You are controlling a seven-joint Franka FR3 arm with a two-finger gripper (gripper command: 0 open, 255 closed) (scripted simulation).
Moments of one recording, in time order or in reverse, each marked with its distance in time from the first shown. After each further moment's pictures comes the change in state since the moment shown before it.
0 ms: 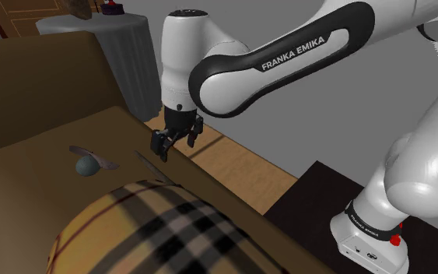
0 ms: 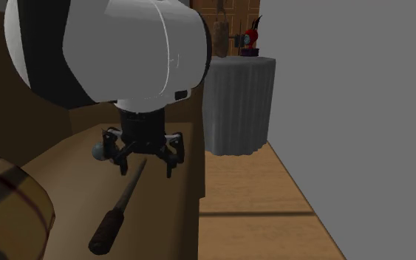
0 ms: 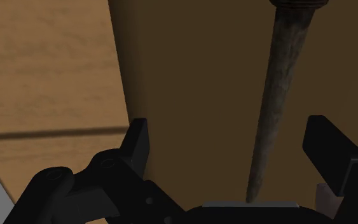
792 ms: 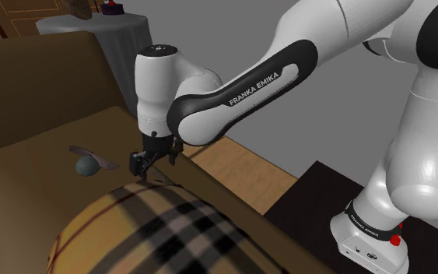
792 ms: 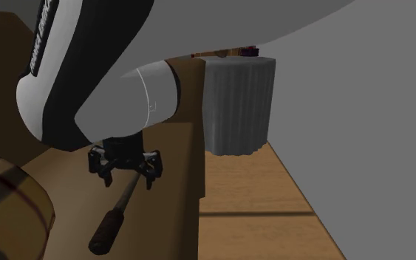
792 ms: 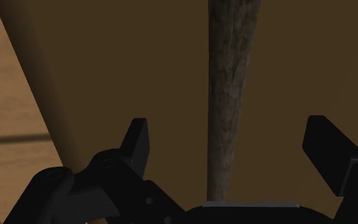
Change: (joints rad) arm 0.071 0.239 0.007 0.125 -0.172 0.089 0.164
